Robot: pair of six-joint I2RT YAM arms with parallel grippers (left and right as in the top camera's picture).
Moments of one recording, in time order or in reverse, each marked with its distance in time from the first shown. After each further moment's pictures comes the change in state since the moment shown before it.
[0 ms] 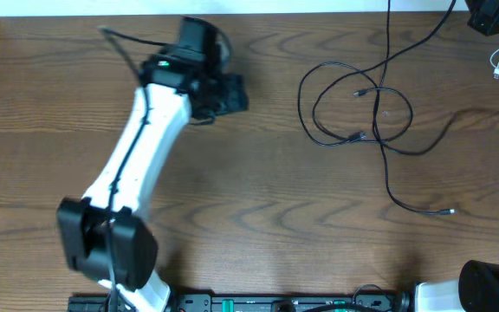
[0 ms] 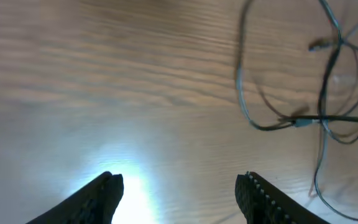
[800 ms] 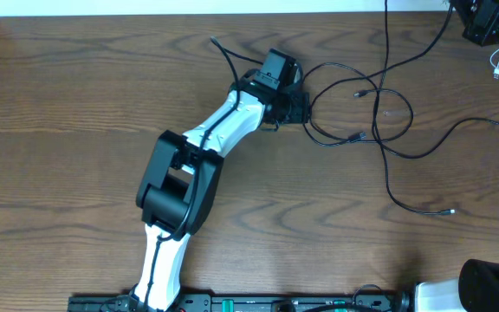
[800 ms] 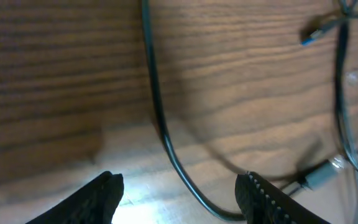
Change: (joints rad) left arm -0.201 0.389 -0.008 0.505 0.042 -0.028; right arm 0.000 0.005 -0.002 -0.102 0.019 -0.043
